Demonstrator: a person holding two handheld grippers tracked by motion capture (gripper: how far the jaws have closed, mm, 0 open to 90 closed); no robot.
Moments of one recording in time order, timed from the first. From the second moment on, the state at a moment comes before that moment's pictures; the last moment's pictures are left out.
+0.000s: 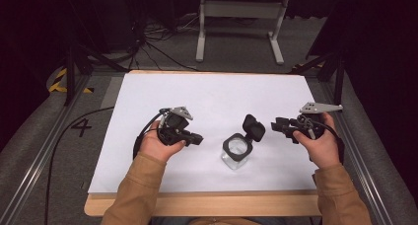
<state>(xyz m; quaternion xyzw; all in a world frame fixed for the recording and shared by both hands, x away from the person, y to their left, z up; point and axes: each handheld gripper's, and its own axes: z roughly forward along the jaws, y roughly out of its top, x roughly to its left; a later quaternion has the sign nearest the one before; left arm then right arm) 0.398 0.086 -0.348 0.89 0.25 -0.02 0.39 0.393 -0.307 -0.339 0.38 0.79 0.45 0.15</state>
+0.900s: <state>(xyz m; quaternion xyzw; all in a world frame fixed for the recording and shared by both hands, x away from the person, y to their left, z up) 0.382 0.014 -0.376 0.93 0.17 -0.07 0.33 0.384 -0.283 -0.336 0.34 0.80 0.47 0.14</state>
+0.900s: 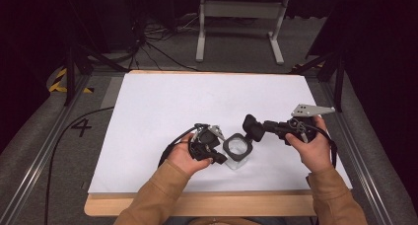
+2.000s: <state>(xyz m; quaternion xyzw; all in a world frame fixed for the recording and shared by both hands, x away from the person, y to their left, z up) 0.384 0.006 -0.384 0.92 0.18 -0.06 0.34 0.374 -0.253 -0.340 0.30 0.83 0.45 0.13</state>
